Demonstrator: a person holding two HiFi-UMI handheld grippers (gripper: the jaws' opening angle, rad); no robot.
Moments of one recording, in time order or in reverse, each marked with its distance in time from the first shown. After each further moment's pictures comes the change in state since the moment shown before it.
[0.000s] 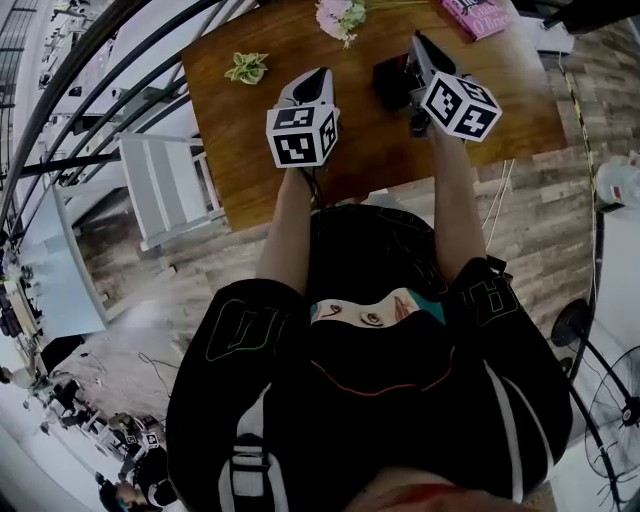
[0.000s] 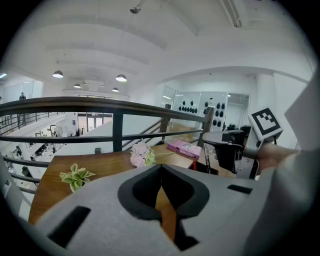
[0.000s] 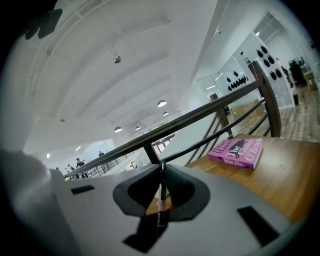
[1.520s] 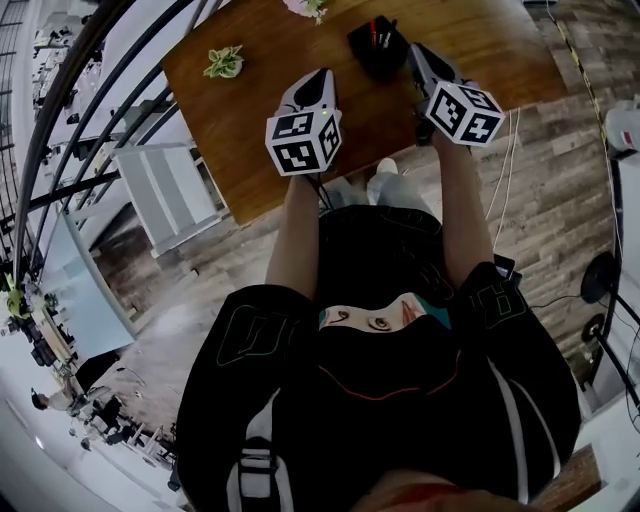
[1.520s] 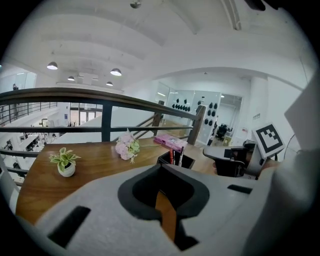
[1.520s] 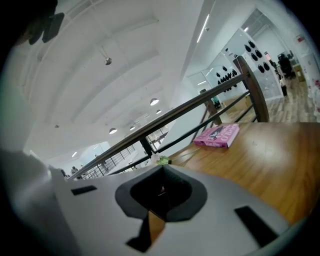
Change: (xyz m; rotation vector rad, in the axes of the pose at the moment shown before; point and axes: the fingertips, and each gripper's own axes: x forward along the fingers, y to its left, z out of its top) left arm -0.020 -0.052 -0.041 -0.016 0.043 -0.086; right arm -0.080 -0.022 -0.060 0.090 0.031 -0.047
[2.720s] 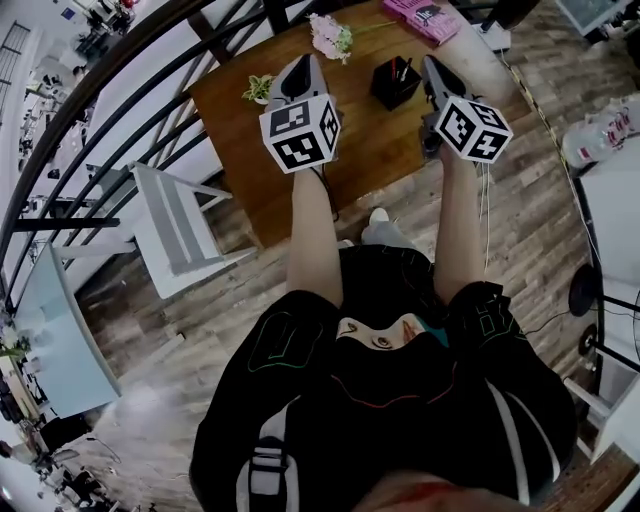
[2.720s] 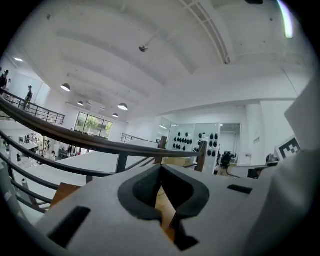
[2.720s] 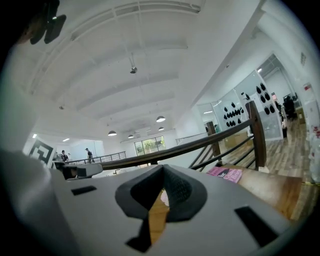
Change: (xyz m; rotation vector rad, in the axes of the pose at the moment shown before) left arm -0.131 0.060 0.140 0.001 -0.413 0.012; right arm -0.065 0.150 0.082 -0.255 -0.228 -0.083
